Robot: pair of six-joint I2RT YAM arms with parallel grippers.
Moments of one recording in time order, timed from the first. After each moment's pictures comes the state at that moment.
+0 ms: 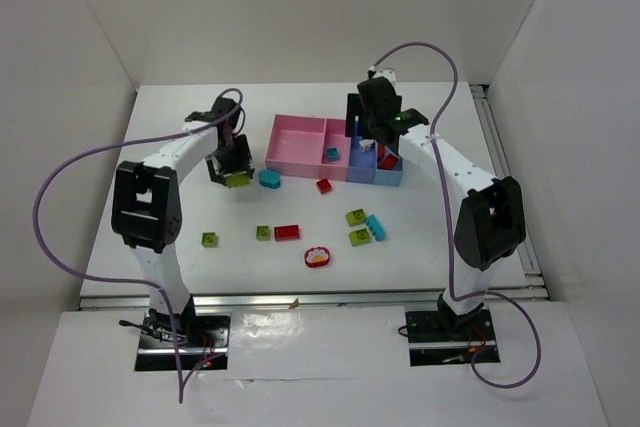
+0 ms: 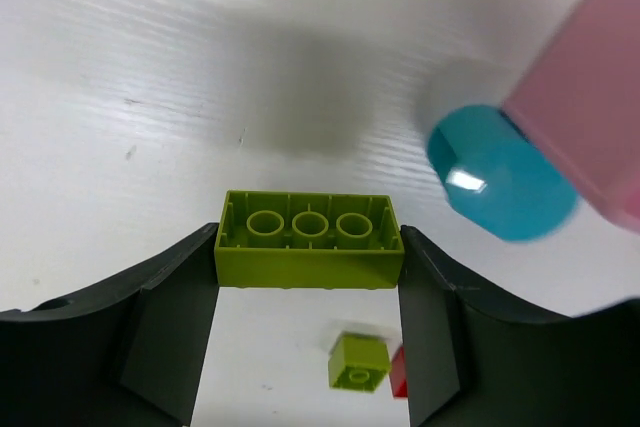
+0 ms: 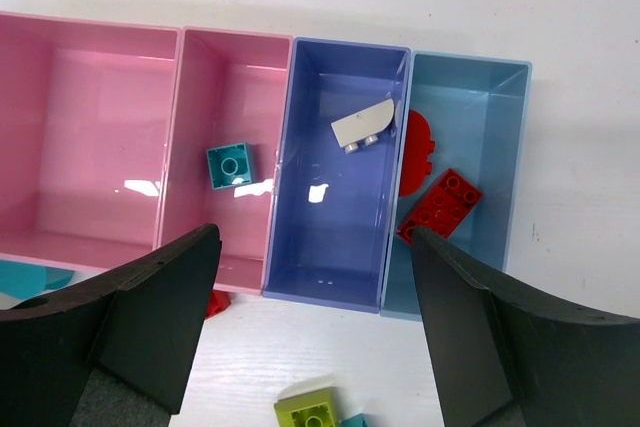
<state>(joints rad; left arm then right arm) -0.18 1.93 1.47 -0.84 -0.08 -0.52 0.46 1.75 1.52 -0.46 0.33 0.35</state>
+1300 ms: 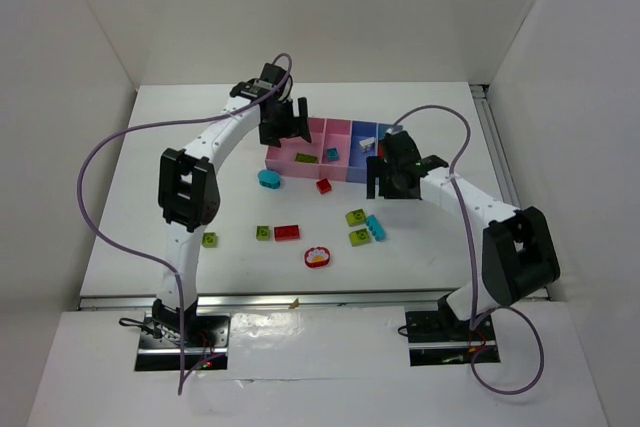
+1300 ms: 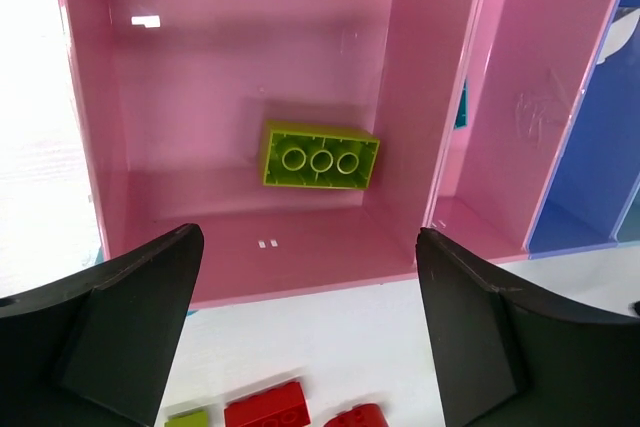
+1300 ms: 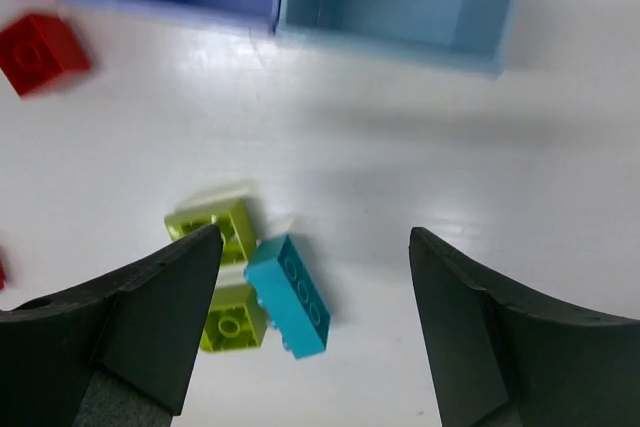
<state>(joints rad) -0.36 2.22 2.09 -0.89 0.12 -0.47 0.41 1.49 1.03 -0.51 0.16 0.37</state>
